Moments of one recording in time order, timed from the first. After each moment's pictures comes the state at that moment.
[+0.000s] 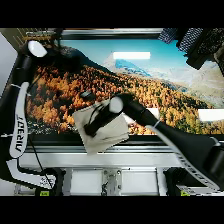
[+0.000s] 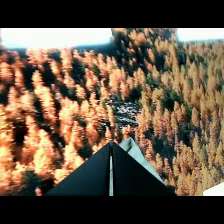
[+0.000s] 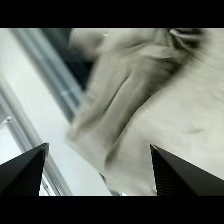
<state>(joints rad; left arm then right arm) -0.10 -1.62 1.79 1.11 -1.18 -1.57 0.83 -1.56 1.43 -0.98 1.07 1.32</state>
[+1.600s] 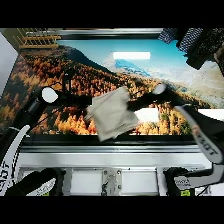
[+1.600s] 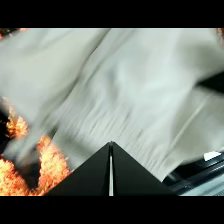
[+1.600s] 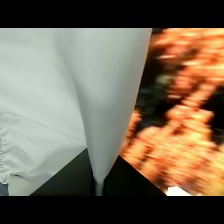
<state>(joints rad) -0.27 -1.19 1.02 1.10 -0.94 -1.54 0.14 -1.56 1.17 -0.94 1.00 1.20</state>
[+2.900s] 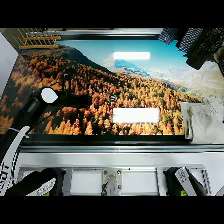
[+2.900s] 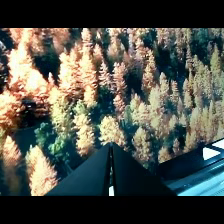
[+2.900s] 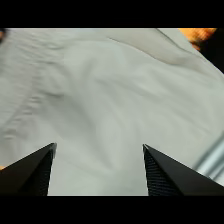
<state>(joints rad) -0.26 -1.19 1.01 1.10 -0.94 -1.56 -0.93 -0.95 0.82 -1.43 0.88 1.55</state>
